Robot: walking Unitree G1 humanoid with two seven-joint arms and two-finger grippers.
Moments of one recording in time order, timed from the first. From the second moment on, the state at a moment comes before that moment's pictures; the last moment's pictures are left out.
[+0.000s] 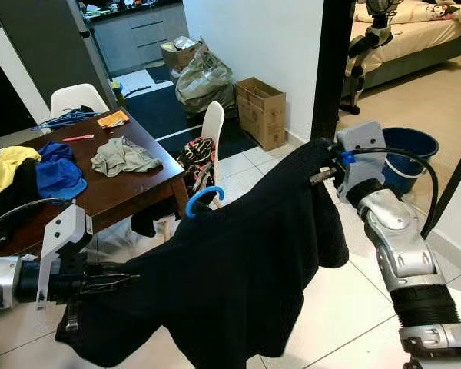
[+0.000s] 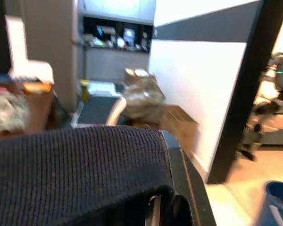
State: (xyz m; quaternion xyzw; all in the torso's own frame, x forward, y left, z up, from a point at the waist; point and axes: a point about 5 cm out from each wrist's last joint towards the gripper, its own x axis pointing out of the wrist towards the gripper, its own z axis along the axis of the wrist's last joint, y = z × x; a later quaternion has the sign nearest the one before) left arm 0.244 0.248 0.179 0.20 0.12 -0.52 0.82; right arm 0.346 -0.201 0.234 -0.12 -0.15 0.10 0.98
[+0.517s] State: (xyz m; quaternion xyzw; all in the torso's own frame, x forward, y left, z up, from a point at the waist) left arm 0.277 0.121 0.143 0.18 0.01 -0.33 0.93; right arm 0.349 -0.205 0.220 -0.07 -0.13 0.14 0.98
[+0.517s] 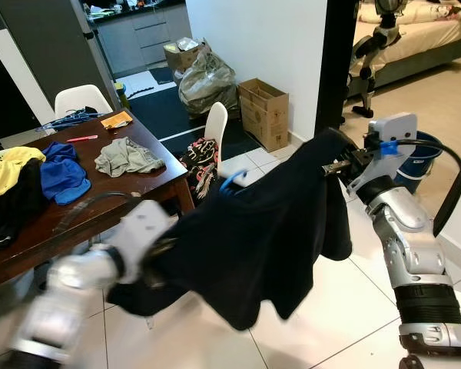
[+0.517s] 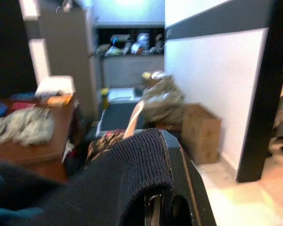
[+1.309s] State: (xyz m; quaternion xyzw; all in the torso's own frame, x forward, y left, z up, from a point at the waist) left arm 0.270 0.086 0.147 0.20 -0.05 -0.28 0.94; right arm 0.351 -0.183 0.236 -0.07 -0.17 0.29 0.94
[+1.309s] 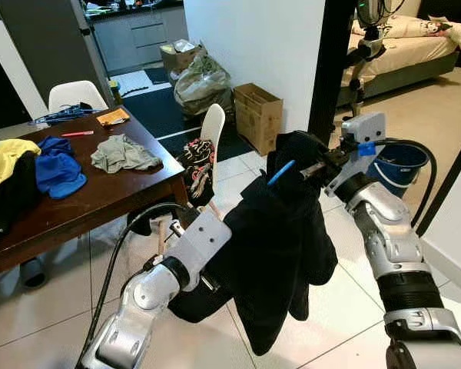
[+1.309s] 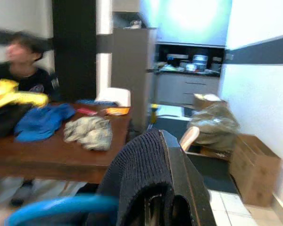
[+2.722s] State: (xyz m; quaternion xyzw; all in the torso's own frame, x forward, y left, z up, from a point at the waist) left arm 0.264 0.087 0.165 0.20 -0.12 -0.35 0.91; right arm 0.368 -0.248 0.238 -0.20 -0.10 0.15 0.96
